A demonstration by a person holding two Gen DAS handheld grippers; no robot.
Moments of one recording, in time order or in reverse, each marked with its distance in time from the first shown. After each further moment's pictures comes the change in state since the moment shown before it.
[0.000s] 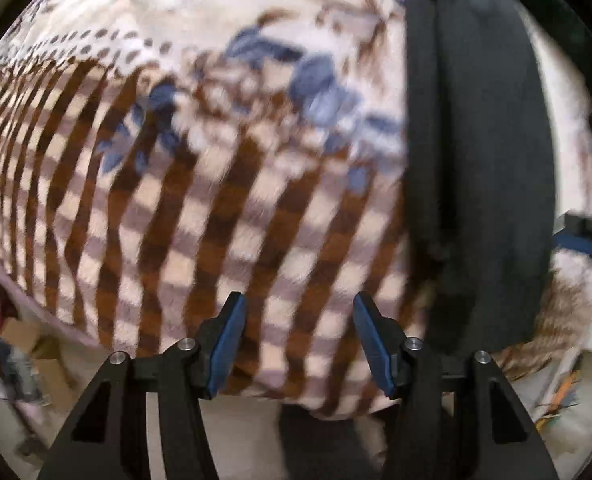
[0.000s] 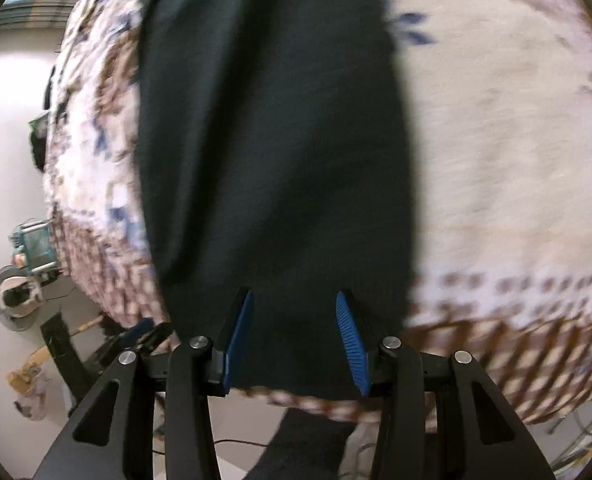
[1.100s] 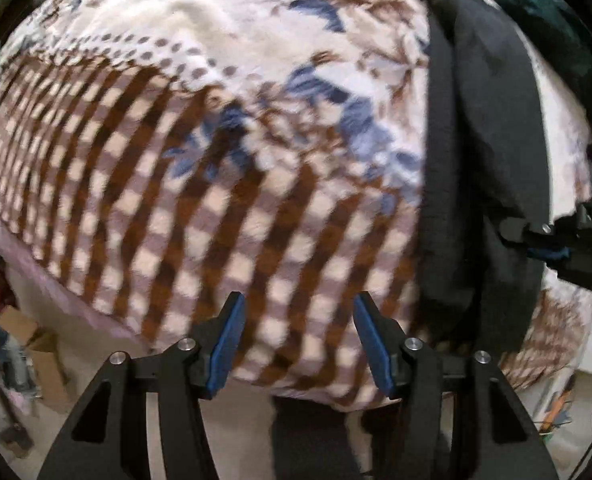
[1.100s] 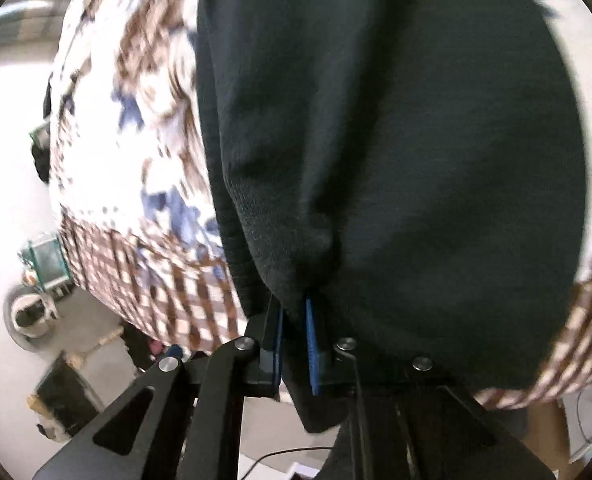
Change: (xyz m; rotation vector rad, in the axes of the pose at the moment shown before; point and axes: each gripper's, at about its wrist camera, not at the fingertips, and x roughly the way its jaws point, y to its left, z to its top) left arm -0.001 -0.005 -0.018 -0.072 -0.069 0.002; right arm 0.041 0.082 -0.011 0.076 -0.037 0.000
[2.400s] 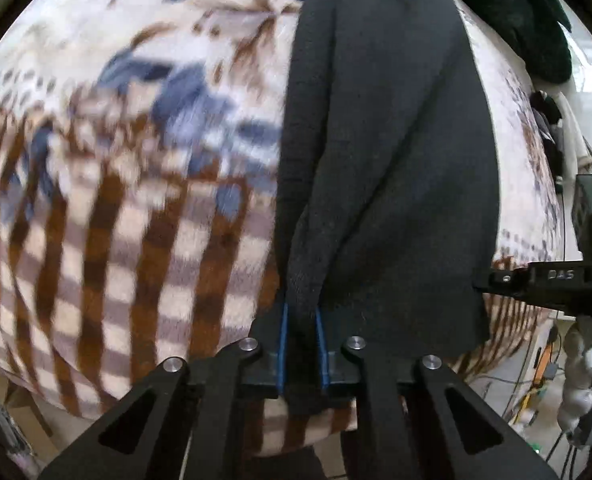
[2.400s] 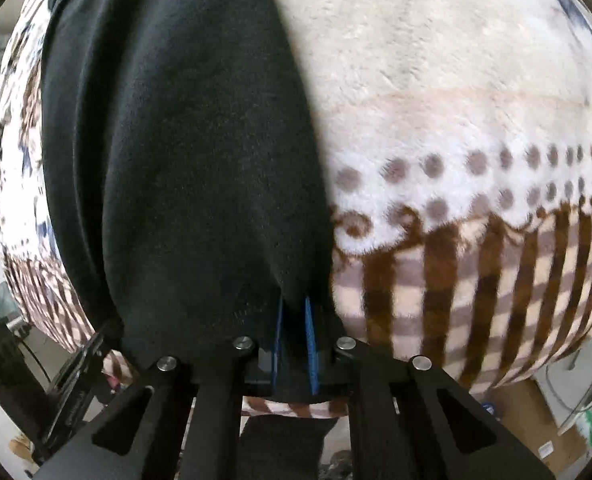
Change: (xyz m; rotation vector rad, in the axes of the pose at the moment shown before) left arm 0.077 -0.166 0.050 0.202 0.054 -0.170; right arm -0.001 -0.114 -0.018 0.122 -0.006 -0.203
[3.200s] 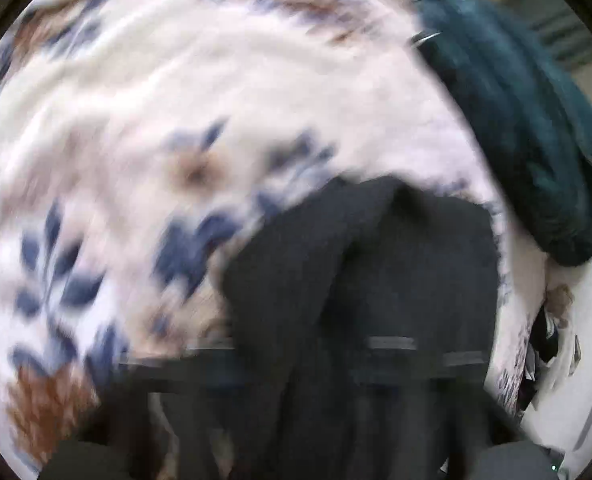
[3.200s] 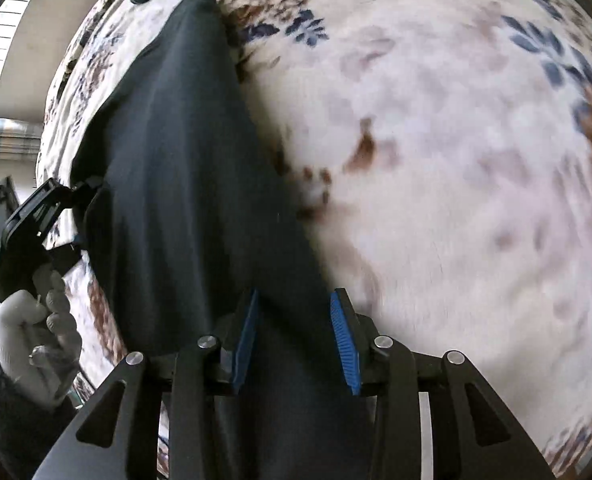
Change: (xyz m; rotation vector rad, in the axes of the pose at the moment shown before) left arm -0.017 0.020 0.411 -0.132 -0.266 -0.080; right arm -0.097 0.009 0.262 0.069 -0.271 0.181
